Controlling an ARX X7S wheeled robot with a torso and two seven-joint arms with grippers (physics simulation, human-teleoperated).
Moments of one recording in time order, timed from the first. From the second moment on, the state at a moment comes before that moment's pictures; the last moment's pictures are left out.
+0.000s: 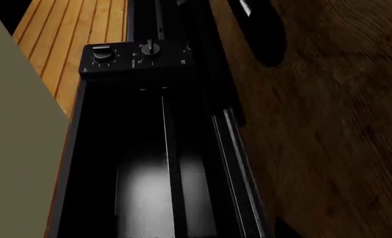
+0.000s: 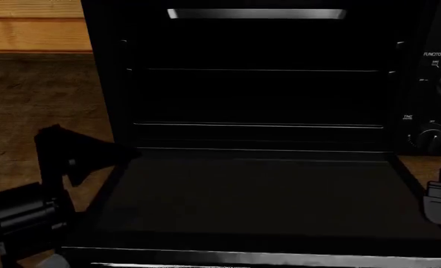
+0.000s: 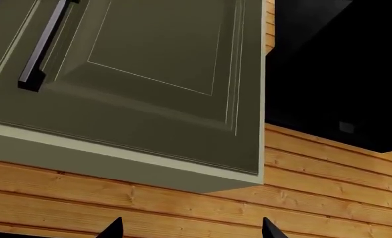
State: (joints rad) left arm -0.84 -0.68 0.67 -0.17 0.53 0.61 0.39; right arm -0.76 1.47 1.07 -1.05 1.05 0.07 1.13
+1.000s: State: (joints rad) left arm -0.72 -0.64 0.57 -0.08 0.29 0.34 0.38; right arm -0.79 1.37 1.26 -1.05 1.11 0.08 1.03
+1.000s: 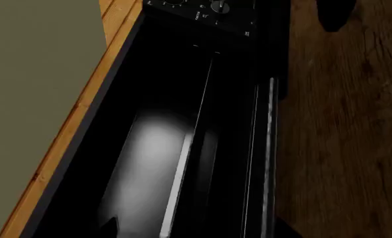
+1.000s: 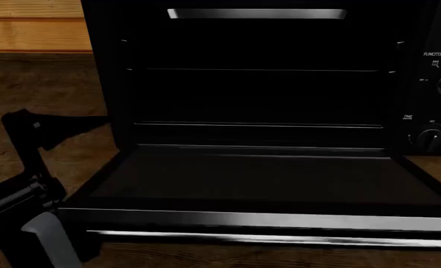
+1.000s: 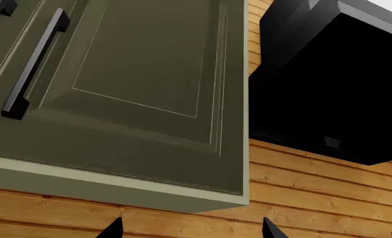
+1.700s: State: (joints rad) left arm -0.57 -0.49 0.46 0.20 0.18 -0.01 0.09; right arm -0.79 1.34 1.25 -1.05 1.10 0.06 1.01
